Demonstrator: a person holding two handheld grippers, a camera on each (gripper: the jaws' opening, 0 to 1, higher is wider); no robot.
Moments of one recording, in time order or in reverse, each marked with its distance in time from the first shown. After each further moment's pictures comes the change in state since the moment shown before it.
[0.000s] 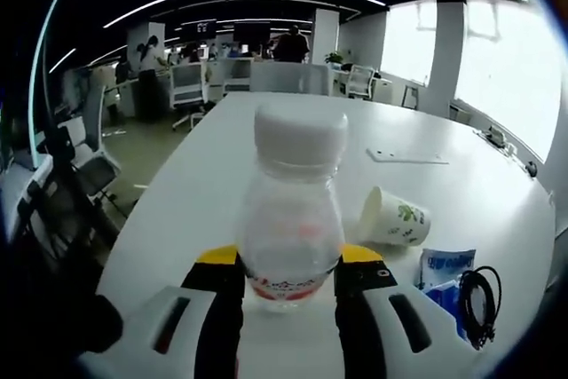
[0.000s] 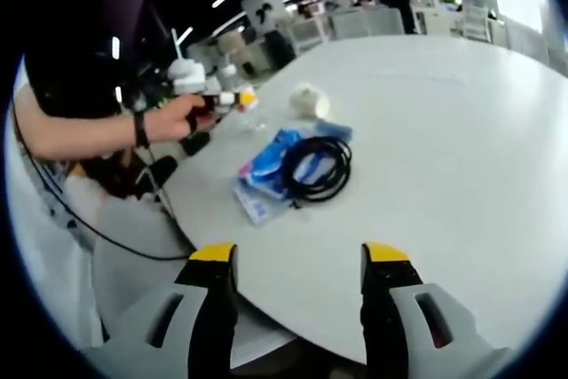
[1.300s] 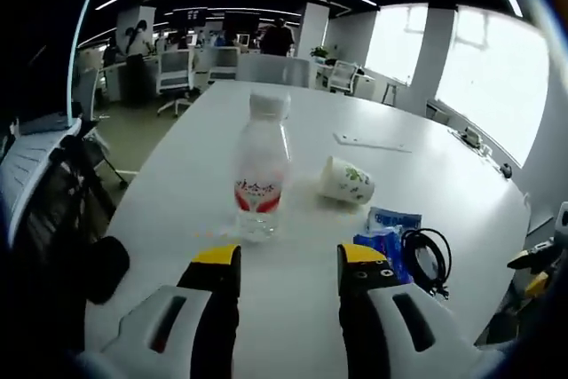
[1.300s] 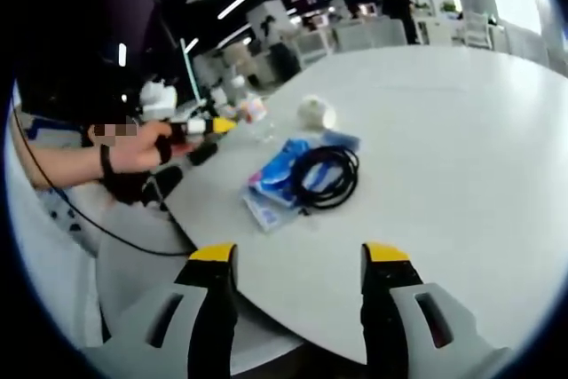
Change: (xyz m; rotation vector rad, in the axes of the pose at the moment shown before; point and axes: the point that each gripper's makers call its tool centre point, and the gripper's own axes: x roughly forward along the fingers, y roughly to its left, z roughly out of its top) left arm -0.097 -0.024 -0.048 -0.050 0.058 -0.095; right arm -0.006 0.008 0.001 0.001 -0.068 0.025
